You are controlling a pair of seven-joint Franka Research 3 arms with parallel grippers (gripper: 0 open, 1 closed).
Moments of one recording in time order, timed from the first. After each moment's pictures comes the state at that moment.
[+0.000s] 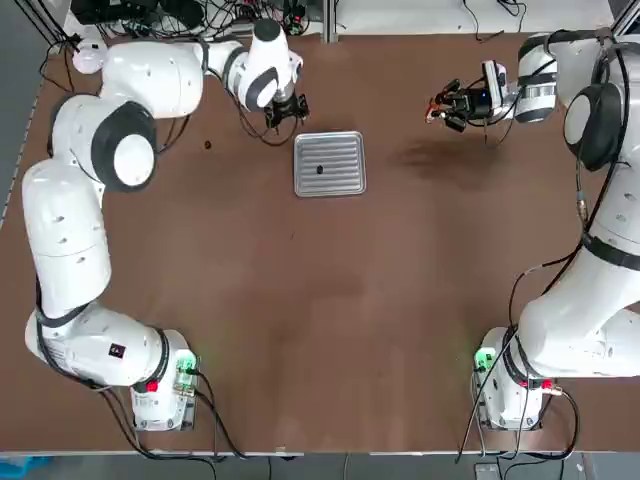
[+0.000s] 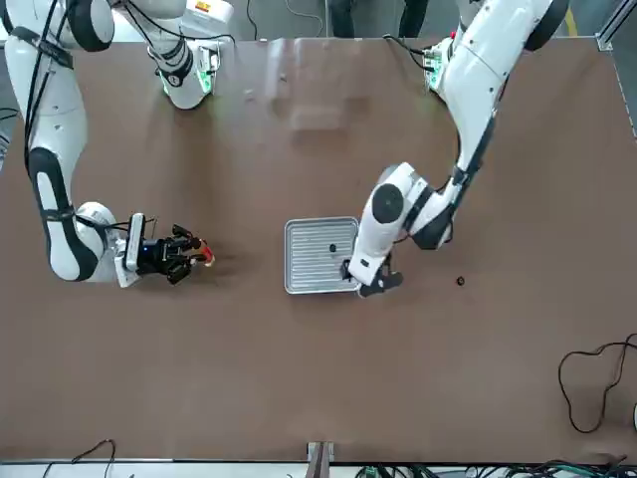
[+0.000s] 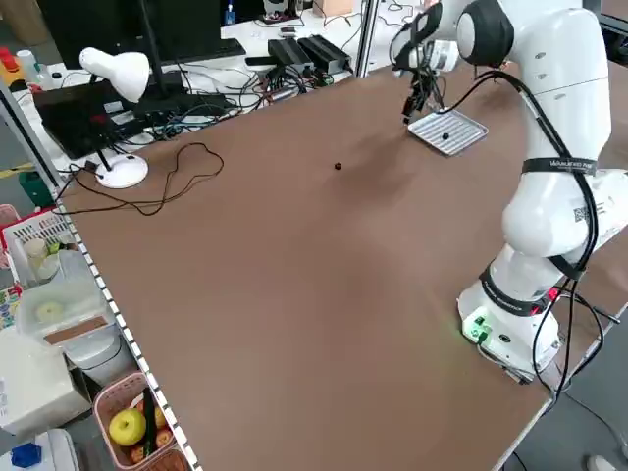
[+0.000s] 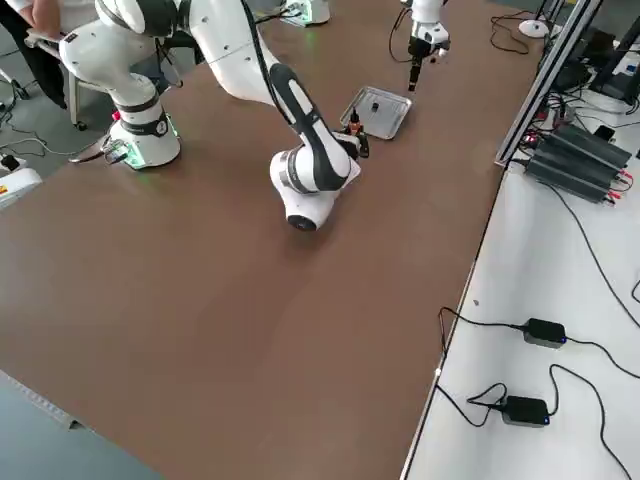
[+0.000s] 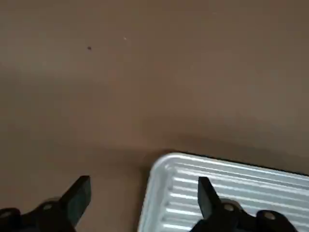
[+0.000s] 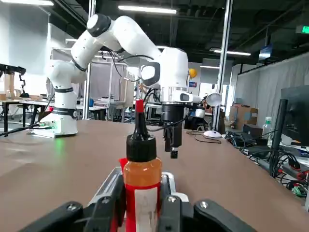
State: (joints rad) left arm -0.22 0.70 -0.38 -1.64 0.33 2.37 -0.94; right arm -0.10 0.69 -0.05 -1.84 1.41 1.41 -2.68
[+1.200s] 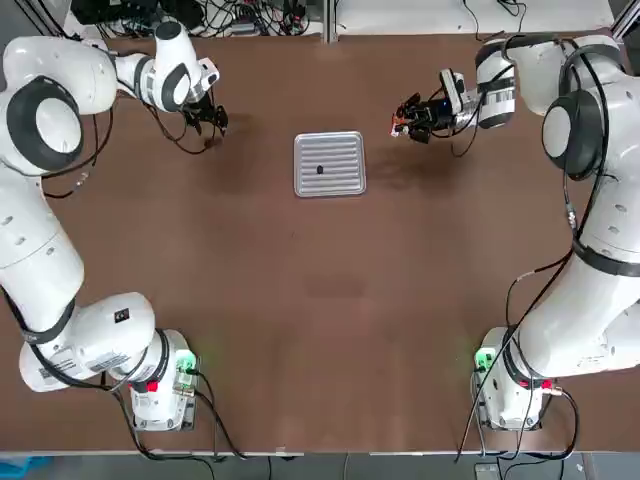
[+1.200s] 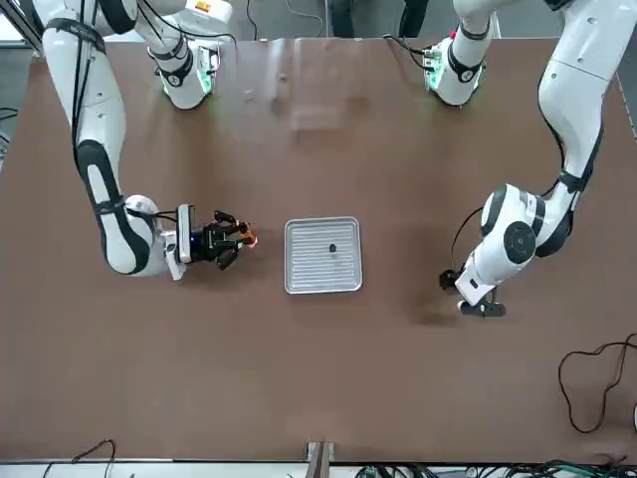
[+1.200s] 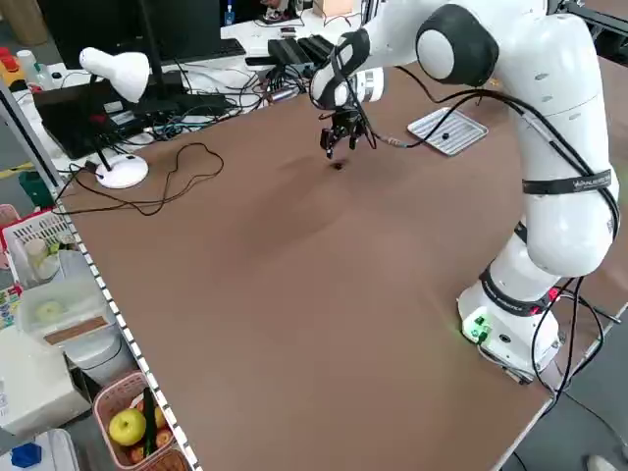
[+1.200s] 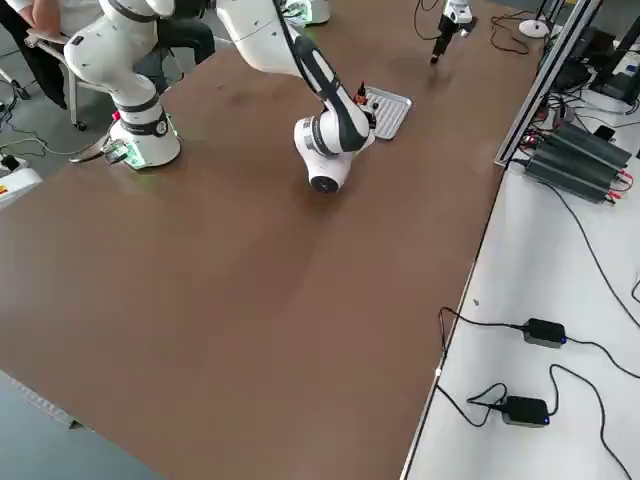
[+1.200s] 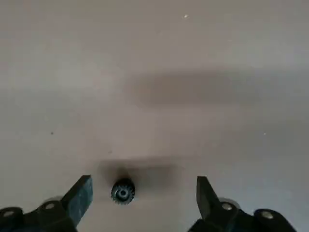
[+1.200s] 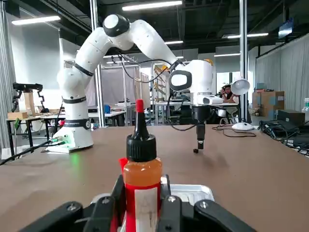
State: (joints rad) left arm 0.32 0.61 -0.48 -1.93 0.40 2.44 -0.33; right arm 0.08 0.66 -0.02 -1.92 1.51 1.51 -2.57
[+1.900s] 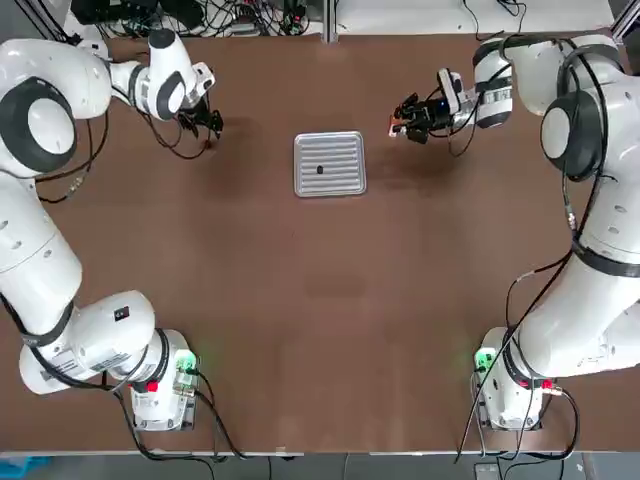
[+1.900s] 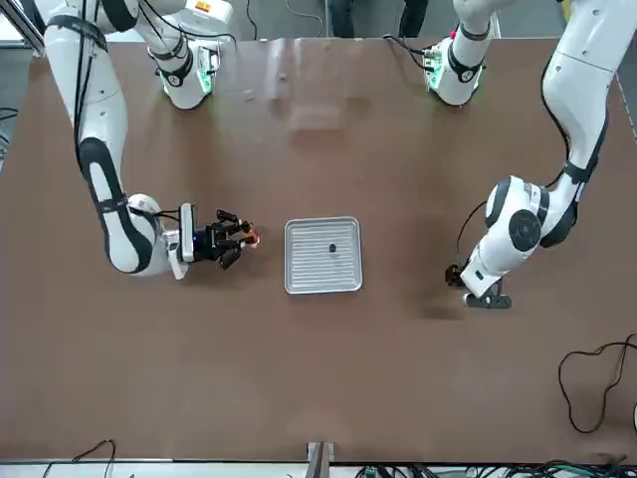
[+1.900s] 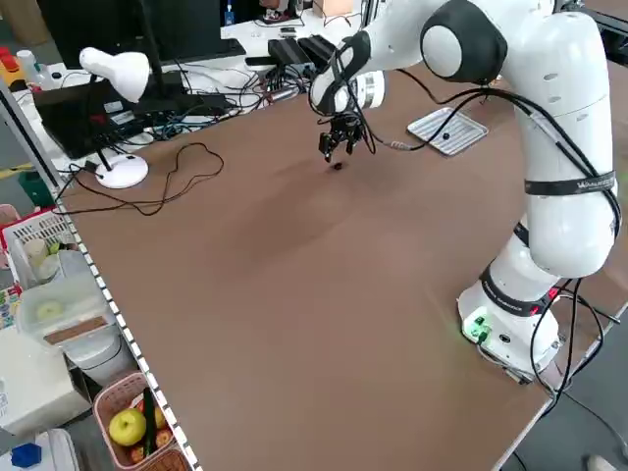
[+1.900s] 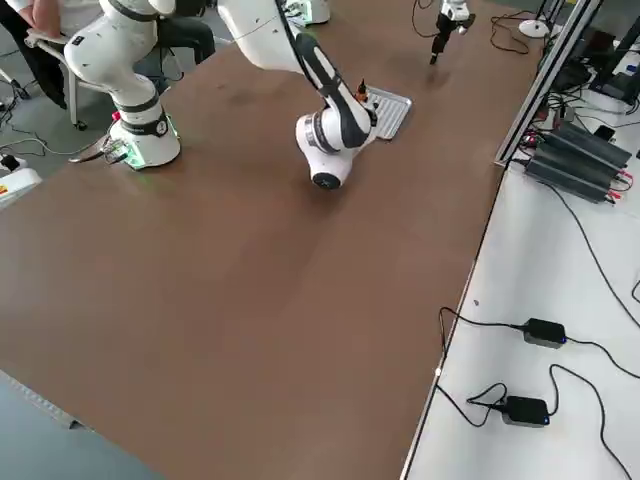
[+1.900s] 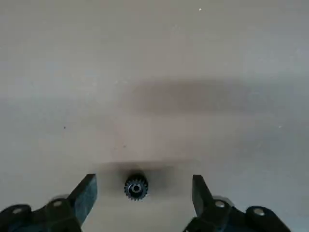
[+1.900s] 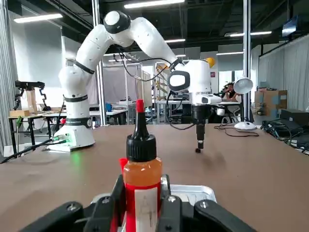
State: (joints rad) left arm 0.35 0.58 -0.48 -1.99 0.42 2.51 -0.33; right arm 0.10 0.65 -0.02 -1.92 1.51 1.52 -2.57
